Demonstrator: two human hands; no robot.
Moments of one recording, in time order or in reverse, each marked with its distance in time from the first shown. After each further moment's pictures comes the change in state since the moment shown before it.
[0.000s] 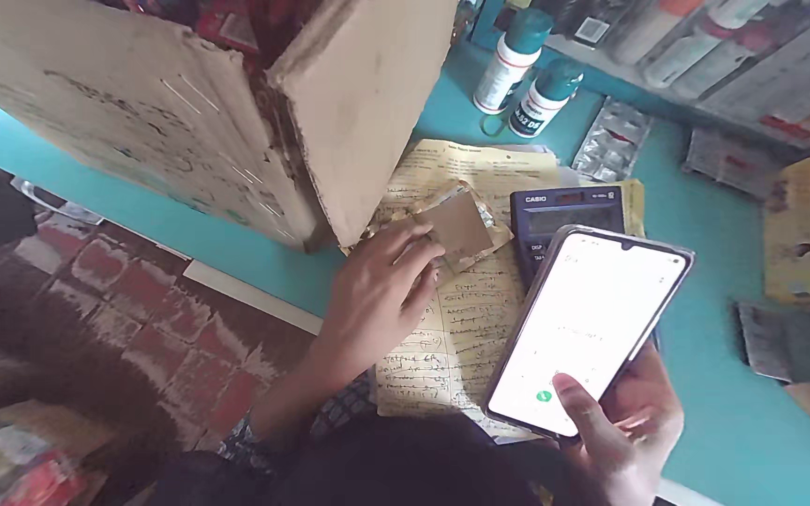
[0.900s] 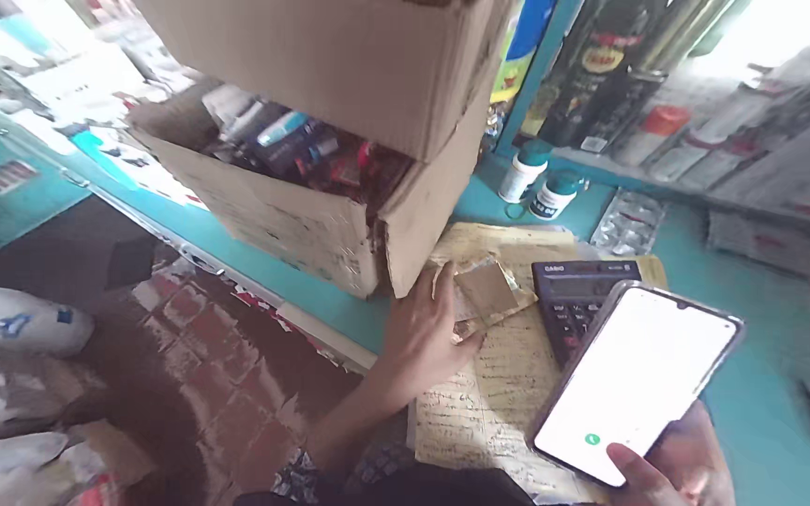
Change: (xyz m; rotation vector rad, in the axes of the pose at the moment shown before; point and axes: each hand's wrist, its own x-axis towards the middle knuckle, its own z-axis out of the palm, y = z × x) left_hand 0.014 0.019 -0.005 0.128 -0.120 -0.269; right_hand 0.000 0.000 -0.017 0.189 -0.118 0.010
